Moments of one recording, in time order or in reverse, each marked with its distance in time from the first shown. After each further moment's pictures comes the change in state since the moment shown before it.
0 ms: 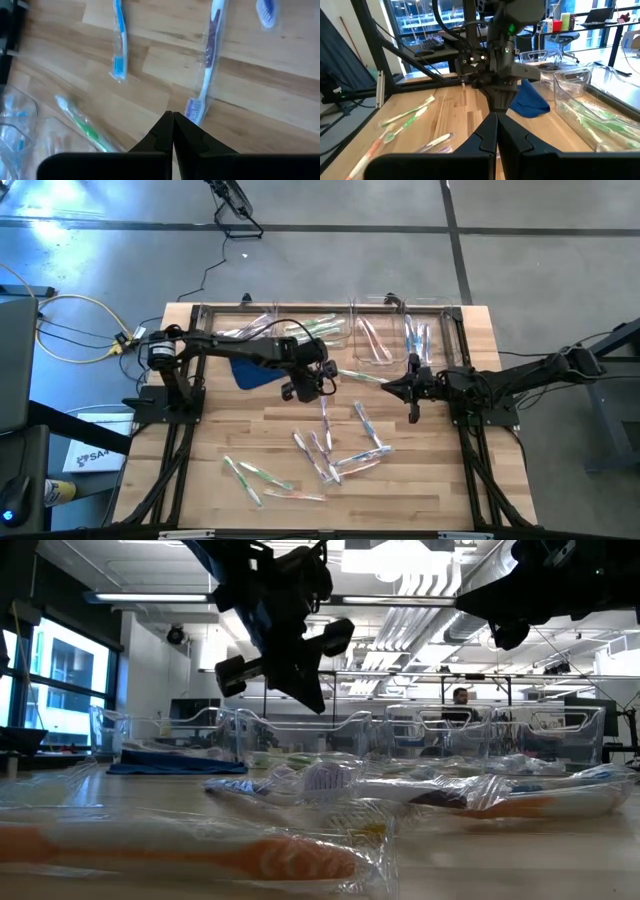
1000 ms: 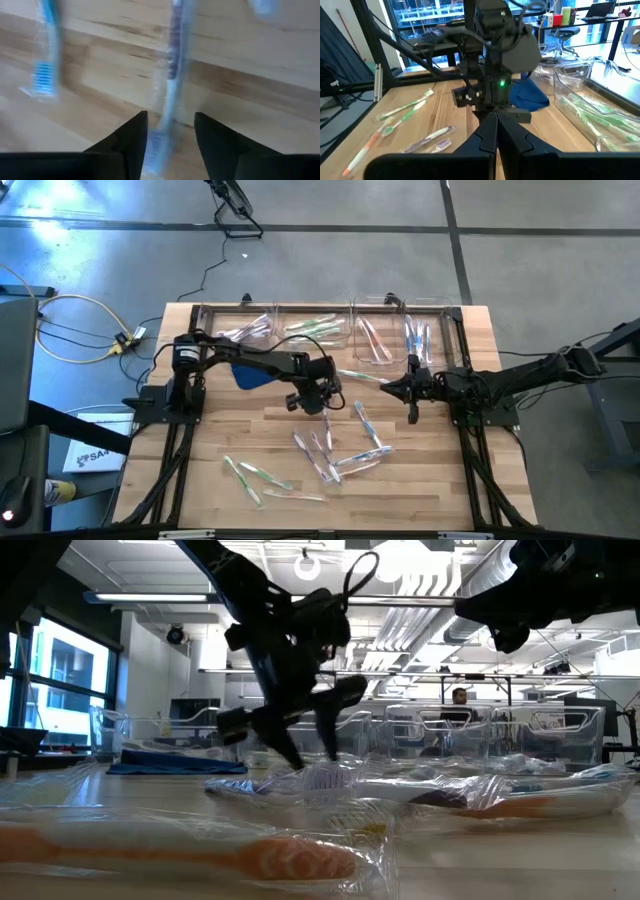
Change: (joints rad) left arm -0.044 0.188 0.000 0.058 0.012 -0.007; right arm 0.000 0.012 0.000 -0.017 0.000 0.001
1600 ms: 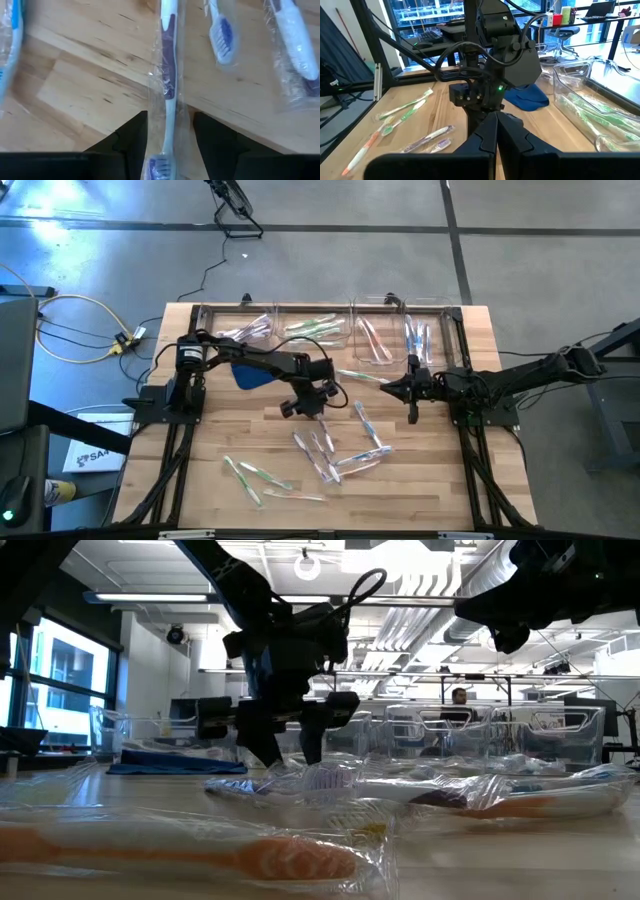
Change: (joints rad) left arm 0.000 0.037 0.001 -0.086 0.165 -0.155; right arm 0.000 0.001 0.000 -0.004 0.000 0.000
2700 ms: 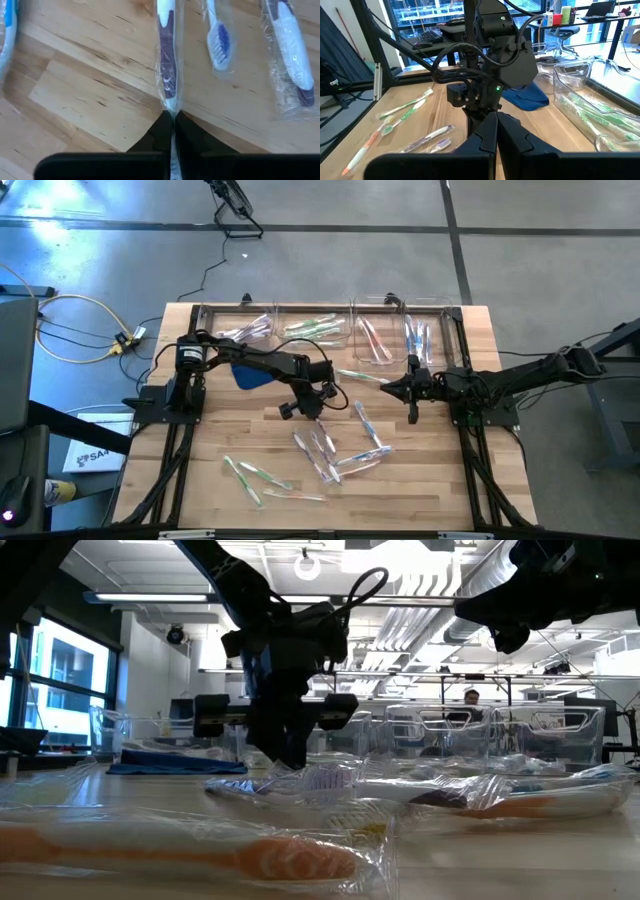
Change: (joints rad) left arm 0.000 0.001 -0.003 0.011 -0.015 -0.043; right arm 0.000 0.000 0.000 -0.002 0.000 0.000
